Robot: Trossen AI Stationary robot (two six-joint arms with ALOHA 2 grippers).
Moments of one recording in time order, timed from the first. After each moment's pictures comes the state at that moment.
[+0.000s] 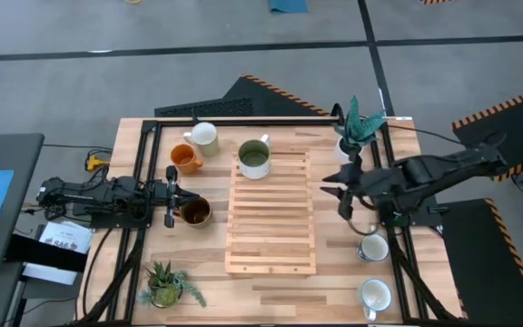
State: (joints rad) left arm -0.11 0.02 0.02 0.02 -0.19 0.10; right arm 0.28 0.89 0.89 -0.59 0.48 0.33
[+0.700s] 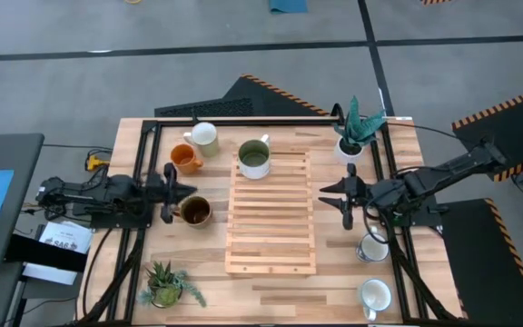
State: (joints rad) left arm -0.11 0.03 0.02 0.20 -0.27 -0.15; right arm 0.35 0.75 0.55 -0.15 0.51 0.23
